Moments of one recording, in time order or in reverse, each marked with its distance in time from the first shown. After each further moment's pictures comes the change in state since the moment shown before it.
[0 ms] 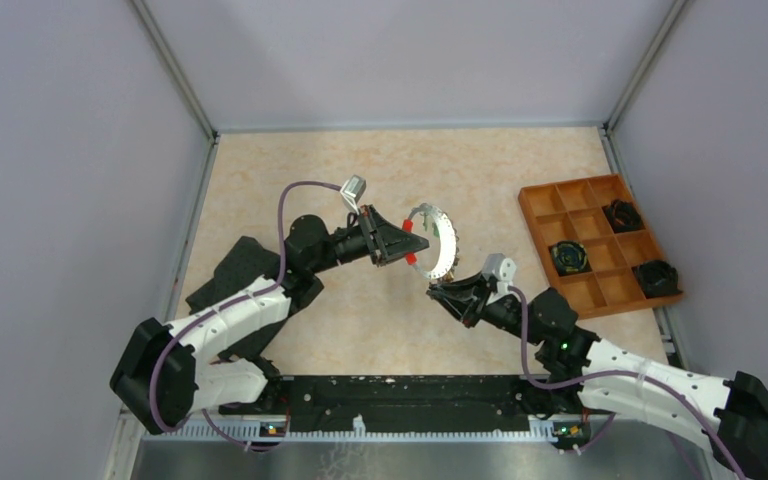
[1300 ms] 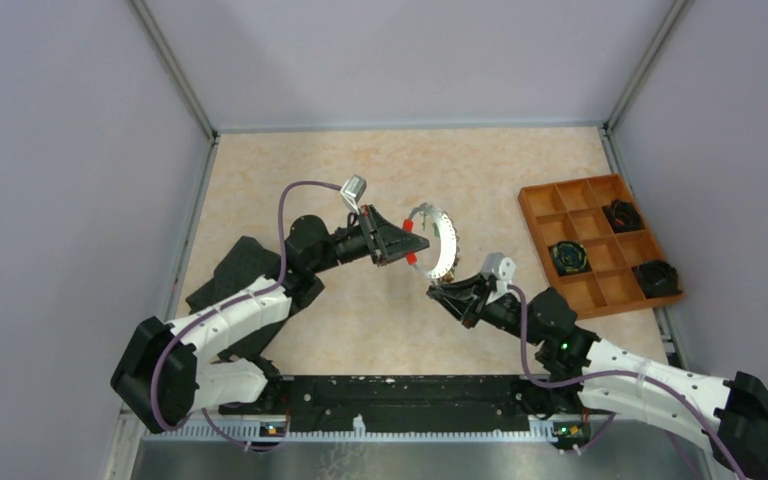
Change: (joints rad) left arm 0.000 0.006 0.000 0.016 0.002 -0.003; right arm 0.000 0.000 0.000 -0.009 0.004 0.013
